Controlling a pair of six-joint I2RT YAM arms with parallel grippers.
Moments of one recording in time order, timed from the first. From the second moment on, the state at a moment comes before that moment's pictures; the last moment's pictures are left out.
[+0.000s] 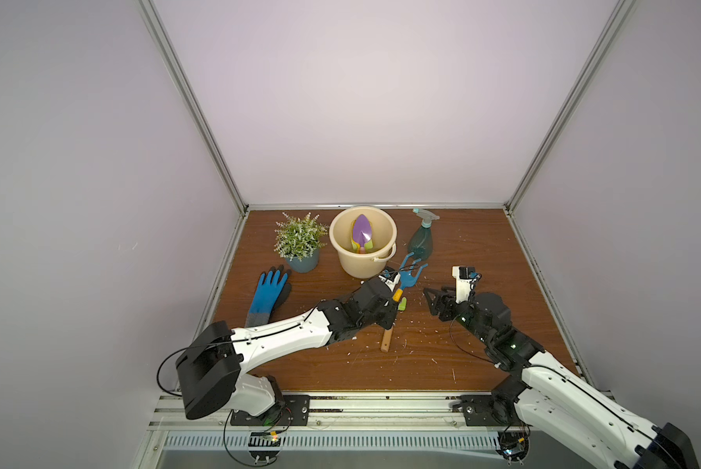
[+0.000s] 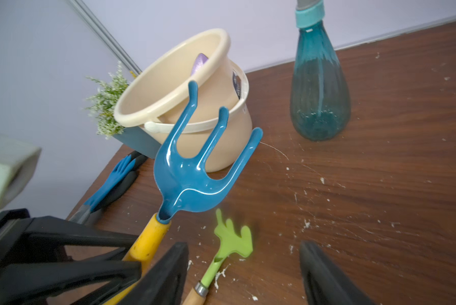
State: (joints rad) left arm -1.00 1.38 0.89 -0.13 -0.13 -0.37; right arm 0.59 0.77 0.40 0.07 0.03 0.47
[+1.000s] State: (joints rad) left arm -1.00 1.14 0.80 0.11 0.06 -0.37; right arm 0.47 0.90 0.55 0.53 -0.37 0.69
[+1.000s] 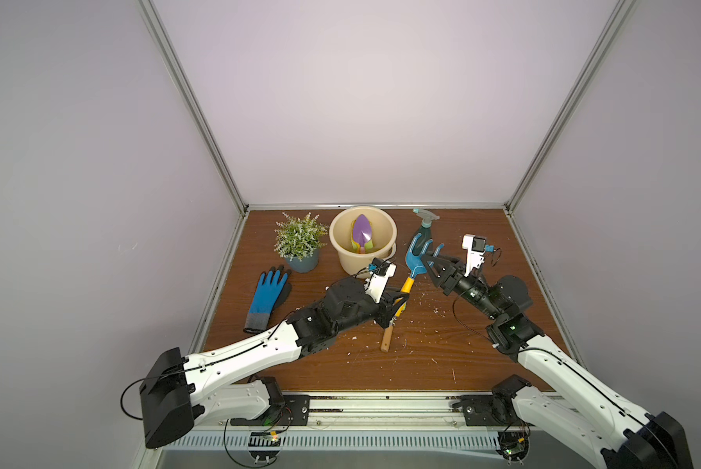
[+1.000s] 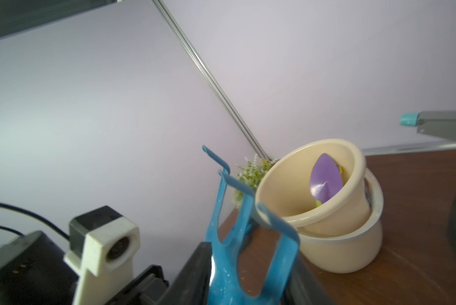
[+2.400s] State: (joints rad) left arm -0.98 1.31 0.90 0.12 0.00 -0.35; right arm 0.46 0.96 0.57 0.55 -0.50 0.64
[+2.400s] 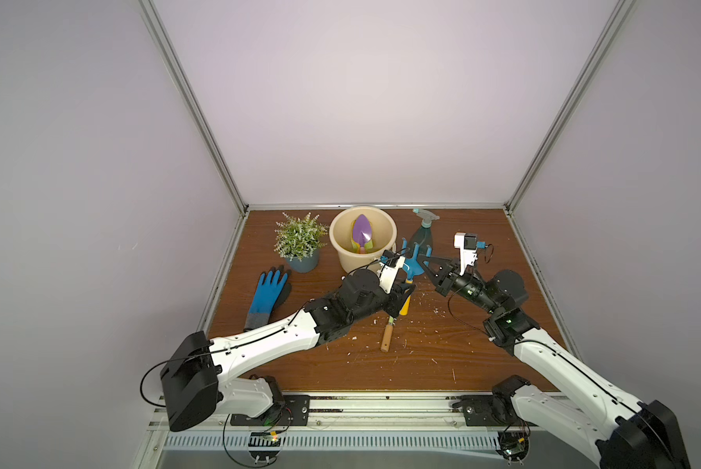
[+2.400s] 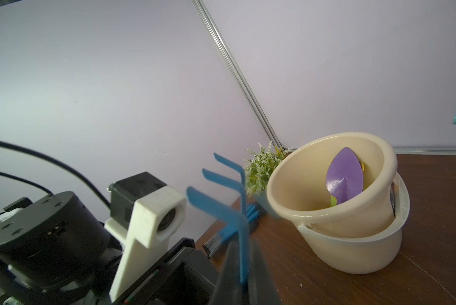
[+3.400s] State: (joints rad) left arm -0.67 1.45 1.24 0.05 -0.22 -0.27; right arm 0.43 0.76 0.59 0.23 -0.27 0.50
